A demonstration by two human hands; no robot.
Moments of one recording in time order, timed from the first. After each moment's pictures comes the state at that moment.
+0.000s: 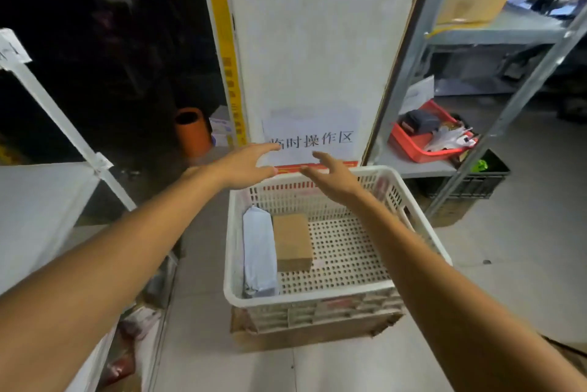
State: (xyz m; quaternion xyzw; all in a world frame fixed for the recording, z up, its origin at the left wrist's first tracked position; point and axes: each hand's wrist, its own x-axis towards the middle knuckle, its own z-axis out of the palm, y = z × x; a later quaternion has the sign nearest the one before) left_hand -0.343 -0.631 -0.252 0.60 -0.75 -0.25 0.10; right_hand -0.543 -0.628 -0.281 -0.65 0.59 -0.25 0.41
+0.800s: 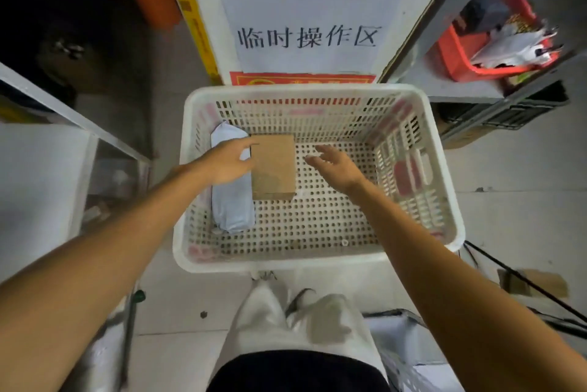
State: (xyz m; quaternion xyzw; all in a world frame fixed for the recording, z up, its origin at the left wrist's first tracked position) left_hand -0.364 -0.714 -0.479 0.66 -0.61 -0.44 0.03; right_hand -0.590 -0.726 -0.474 -0.55 0.65 -0.07 0.52
